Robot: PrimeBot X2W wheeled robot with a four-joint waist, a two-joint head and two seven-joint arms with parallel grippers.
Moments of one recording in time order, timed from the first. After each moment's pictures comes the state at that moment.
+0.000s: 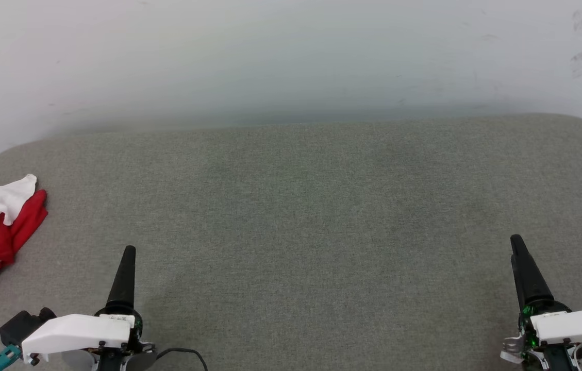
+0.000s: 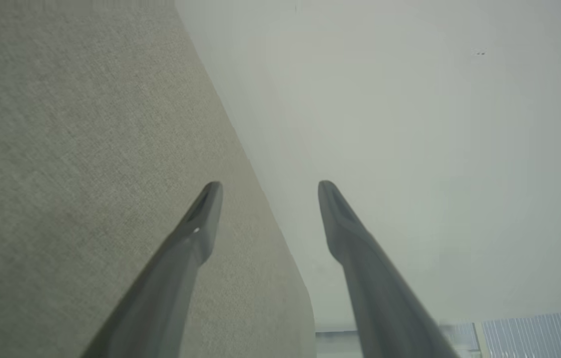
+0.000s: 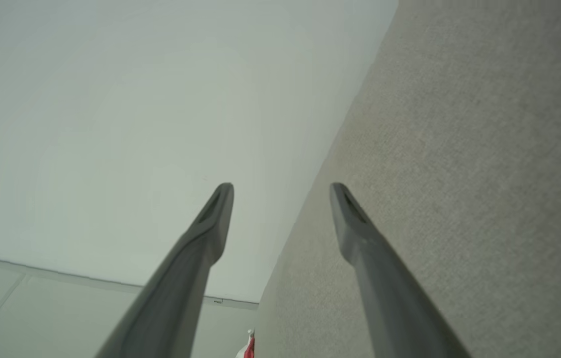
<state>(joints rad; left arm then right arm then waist) -0.04 0.04 0.13 0.16 -1.30 -0.06 0.03 -0.04 -0.05 -0.10 0.19 1.31 0.13 0.03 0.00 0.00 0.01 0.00</state>
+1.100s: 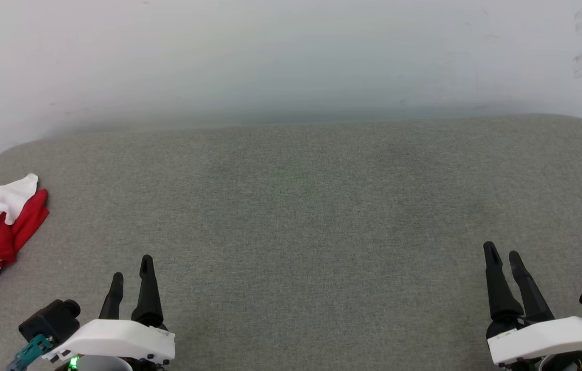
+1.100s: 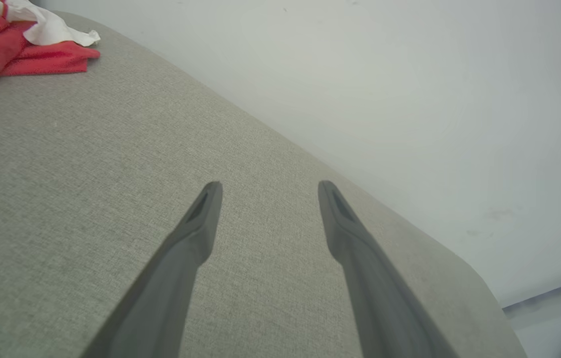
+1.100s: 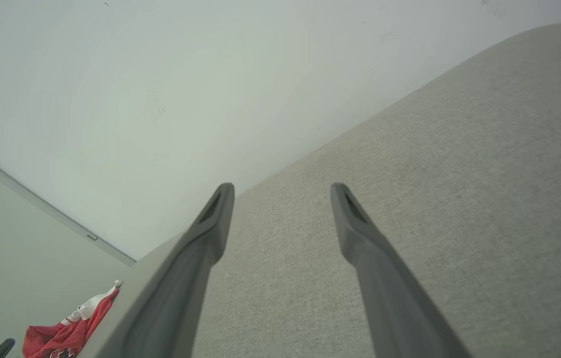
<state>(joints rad) 0.04 0.10 -0.03 0.02 -0.72 0.14 -0.09 0.02 -0.05 -0.02 0.09 0.69 0.13 -0.09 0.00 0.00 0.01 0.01</state>
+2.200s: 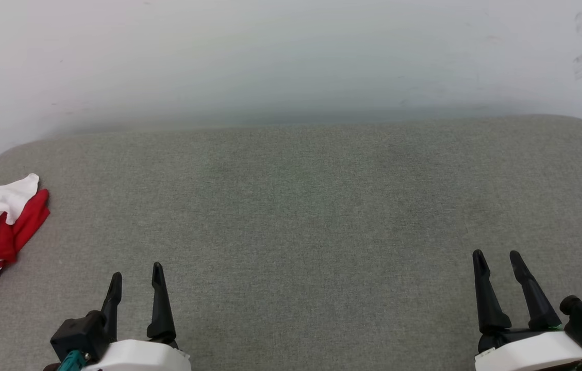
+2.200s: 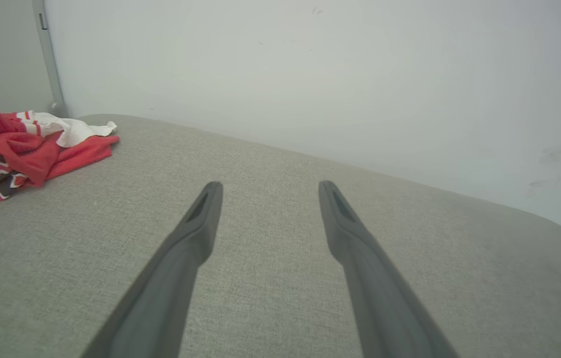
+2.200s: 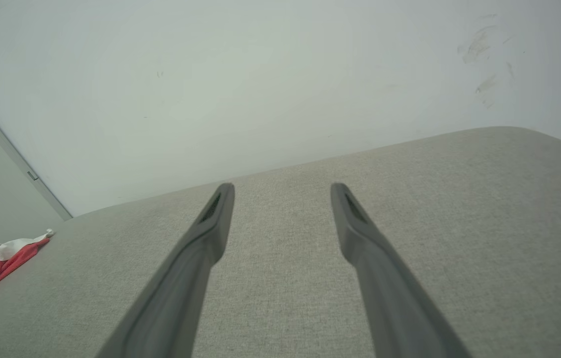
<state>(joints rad) 0.10 0.10 -0.08 -0.03 -0.35 0.15 -0.18 0.07 -0.05 0.00 0.04 0.32 0.13 -0.18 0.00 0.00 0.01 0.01</state>
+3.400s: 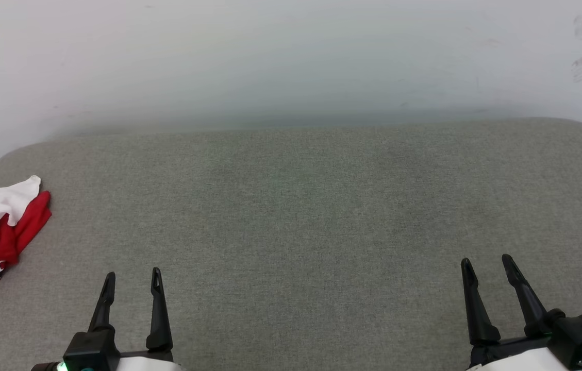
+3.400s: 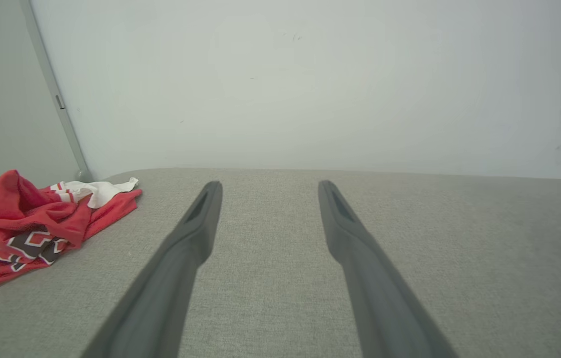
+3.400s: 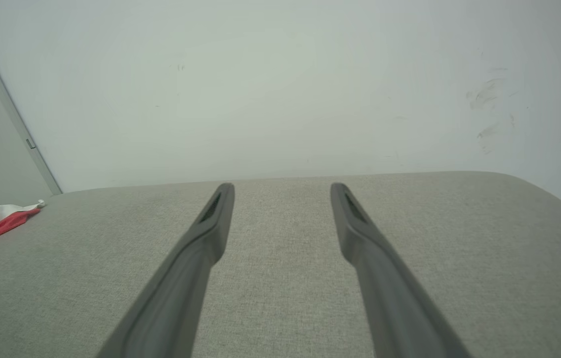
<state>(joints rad) 0.14 0.06 -0.02 -0.05 -0.10 0.09 -0.25 0.11 -0.05 0.04 0.00 0.16 0.13 -0.25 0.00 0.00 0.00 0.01</state>
